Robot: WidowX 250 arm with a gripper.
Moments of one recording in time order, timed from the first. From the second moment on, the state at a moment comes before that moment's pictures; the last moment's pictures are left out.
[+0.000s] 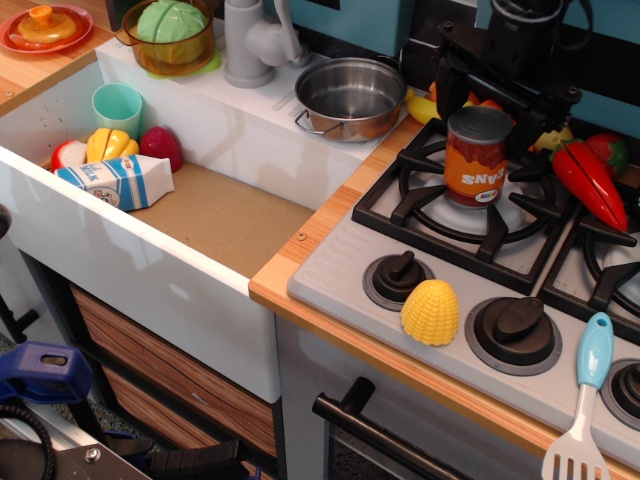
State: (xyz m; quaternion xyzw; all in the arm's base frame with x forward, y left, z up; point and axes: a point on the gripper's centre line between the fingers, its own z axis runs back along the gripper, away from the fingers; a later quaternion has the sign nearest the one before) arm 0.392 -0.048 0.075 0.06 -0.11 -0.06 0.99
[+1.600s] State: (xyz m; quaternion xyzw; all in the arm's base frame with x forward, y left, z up) arm 0.424 0.093 0.114 0.21 -0.16 -0.16 0.95
